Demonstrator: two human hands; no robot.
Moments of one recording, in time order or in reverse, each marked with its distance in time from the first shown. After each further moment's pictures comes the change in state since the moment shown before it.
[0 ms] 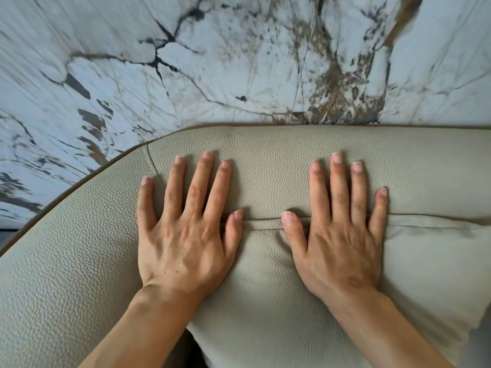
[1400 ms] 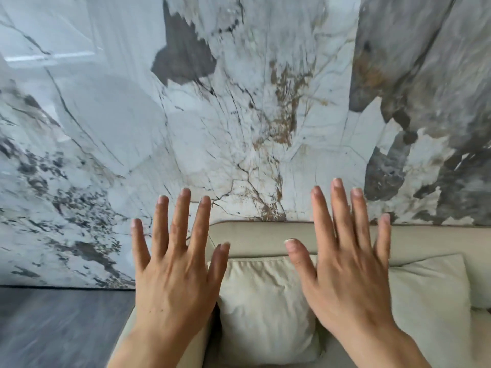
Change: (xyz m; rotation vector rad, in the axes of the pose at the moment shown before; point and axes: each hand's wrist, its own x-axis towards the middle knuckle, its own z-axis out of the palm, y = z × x) left_hand -0.106 -0.018 -0.480 -0.160 0.238 -0.088; right_hand -0.091 -0.019 -0.515 0.081 0.212 -0.056
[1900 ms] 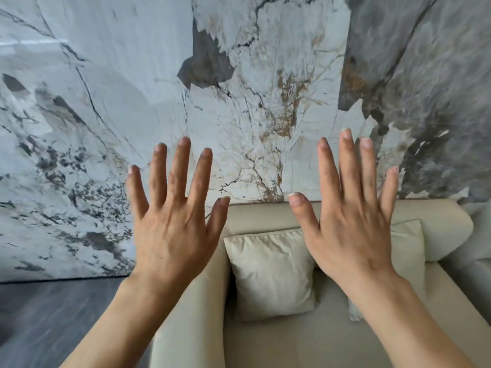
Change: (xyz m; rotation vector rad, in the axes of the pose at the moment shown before) left_hand 0.013 -0.089 -0.118 -0.030 0.179 0.126; right_hand -0.007 -0.115 -0.112 -0.087 0.086 0.027
